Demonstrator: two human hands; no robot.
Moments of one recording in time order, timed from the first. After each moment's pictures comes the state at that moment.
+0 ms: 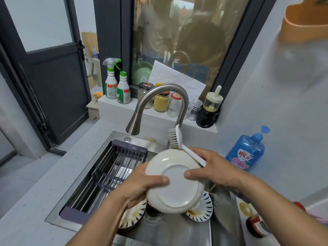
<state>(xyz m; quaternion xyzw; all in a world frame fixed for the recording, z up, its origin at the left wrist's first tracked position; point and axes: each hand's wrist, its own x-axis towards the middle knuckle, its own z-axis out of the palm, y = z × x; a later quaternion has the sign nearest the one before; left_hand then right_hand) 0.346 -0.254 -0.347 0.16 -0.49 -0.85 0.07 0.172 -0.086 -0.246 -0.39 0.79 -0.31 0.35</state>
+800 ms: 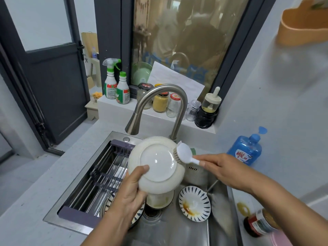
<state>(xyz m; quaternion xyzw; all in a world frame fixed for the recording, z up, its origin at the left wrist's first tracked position) 0.343 -0.239 -0.363 0.24 -0.17 -0.93 0.23 0.161 -0.061 -0.233 -0.46 0.85 -0.15 0.21</state>
